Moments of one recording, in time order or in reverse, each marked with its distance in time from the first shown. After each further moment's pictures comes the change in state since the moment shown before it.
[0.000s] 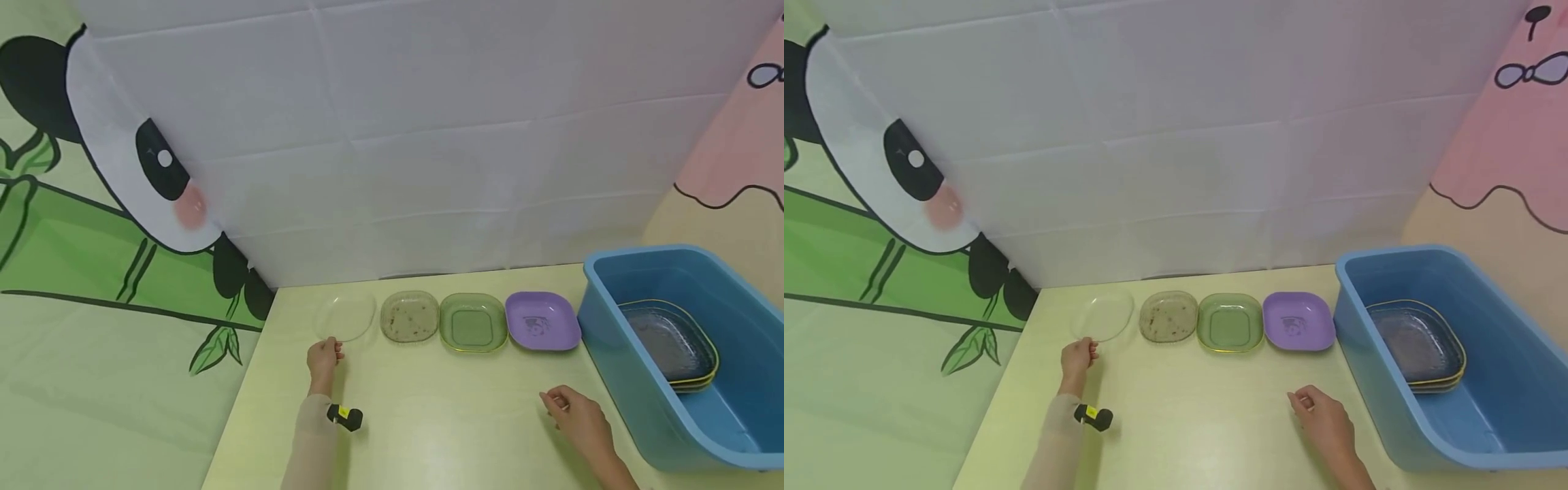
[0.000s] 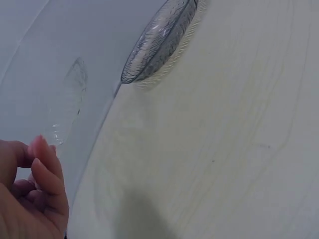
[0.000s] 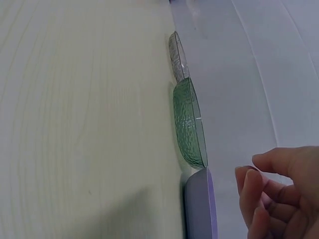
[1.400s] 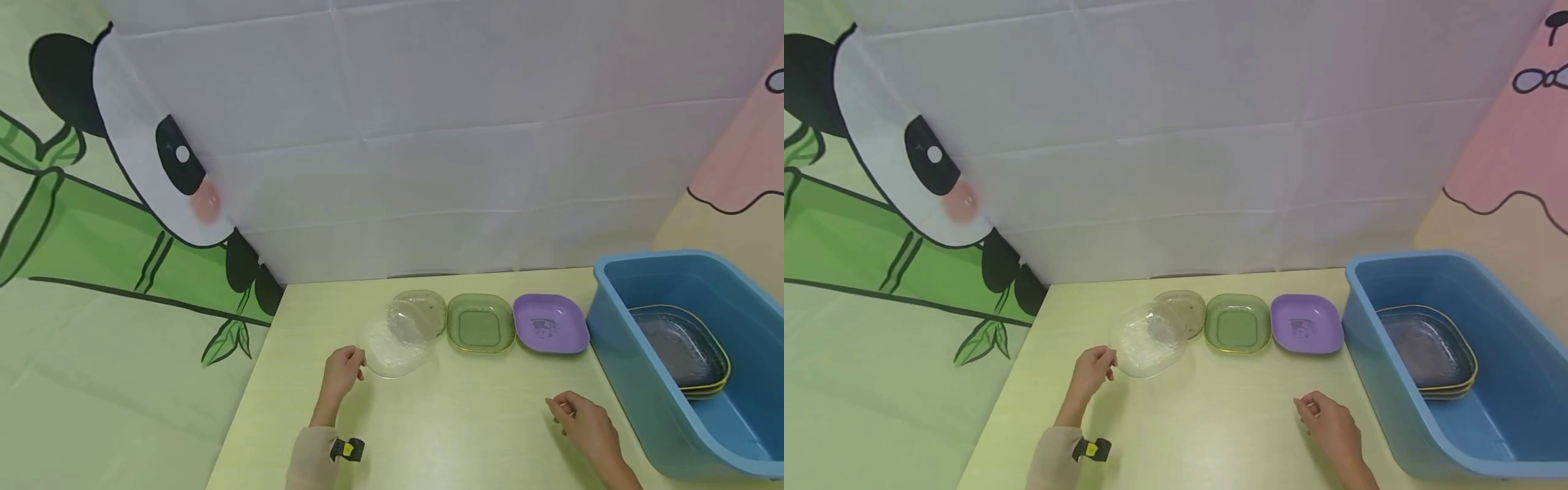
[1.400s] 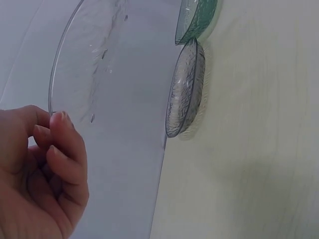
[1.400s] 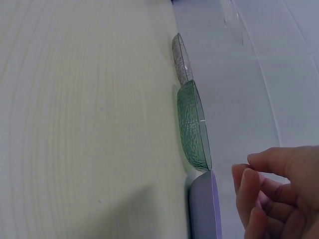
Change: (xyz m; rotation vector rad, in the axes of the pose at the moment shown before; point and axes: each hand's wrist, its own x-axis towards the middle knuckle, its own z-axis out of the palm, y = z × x) left_hand -0.071 0.028 -0.011 0.285 -0.253 0.325; right_hand 0.000 0.002 0.000 -0.011 -0.063 0.000
